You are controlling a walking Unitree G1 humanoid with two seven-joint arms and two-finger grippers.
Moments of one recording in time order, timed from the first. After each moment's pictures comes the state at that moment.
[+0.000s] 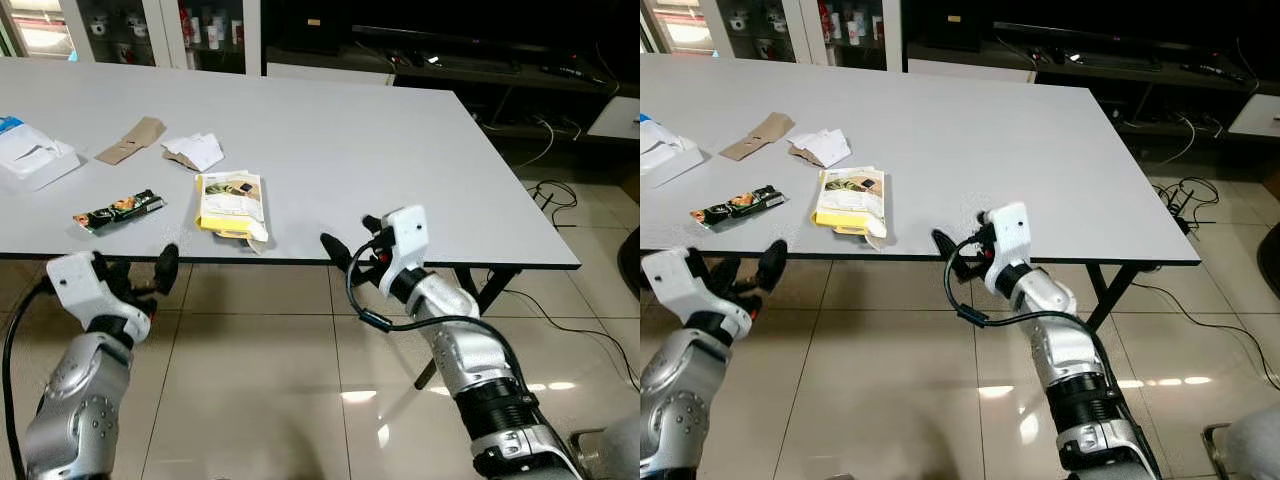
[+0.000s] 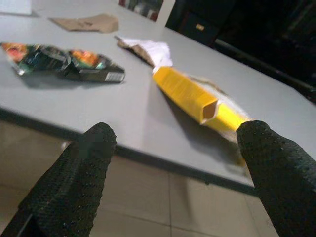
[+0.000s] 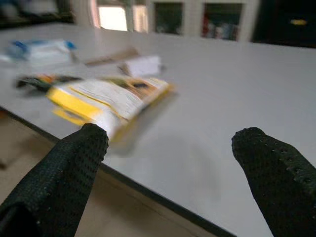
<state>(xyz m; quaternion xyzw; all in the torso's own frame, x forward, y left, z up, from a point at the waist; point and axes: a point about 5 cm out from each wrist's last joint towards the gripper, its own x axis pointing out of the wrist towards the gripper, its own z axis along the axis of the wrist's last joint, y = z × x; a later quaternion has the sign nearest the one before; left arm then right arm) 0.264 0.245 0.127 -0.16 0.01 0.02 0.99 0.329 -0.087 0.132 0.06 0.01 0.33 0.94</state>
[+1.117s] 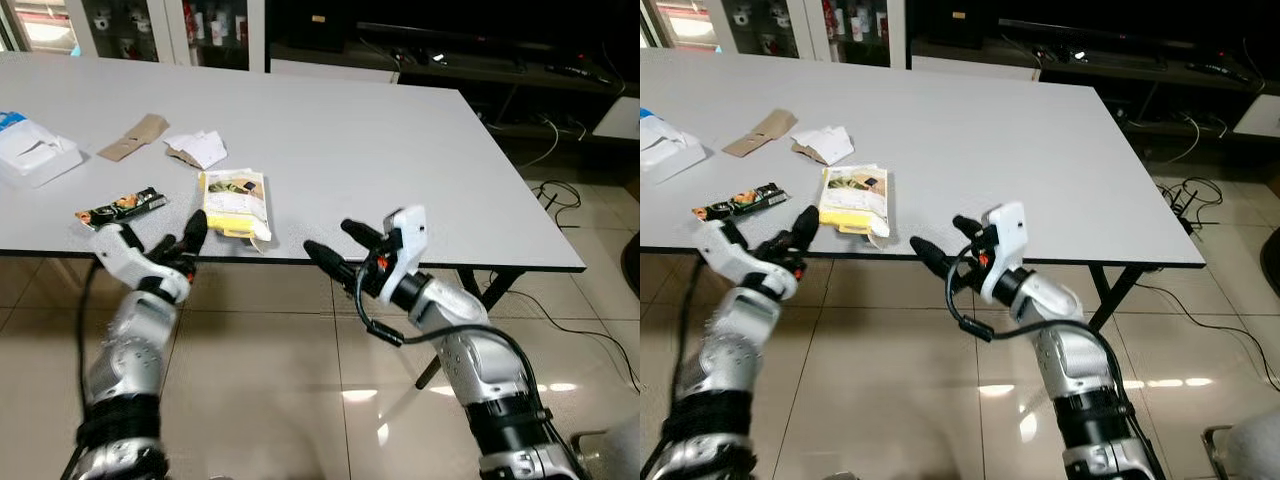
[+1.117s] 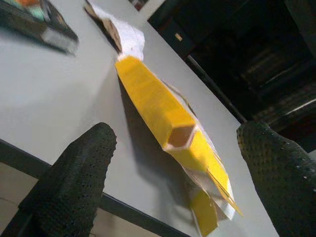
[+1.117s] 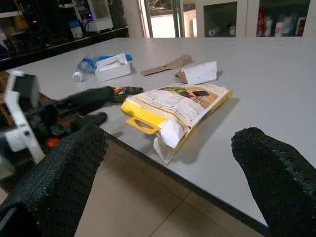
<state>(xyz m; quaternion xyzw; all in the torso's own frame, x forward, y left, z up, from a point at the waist) 0.325 0.216 0.111 -0.35 0.01 -0.01 0.94 0.310 -0.082 0.141 0.12 0.01 0.41 0.91</state>
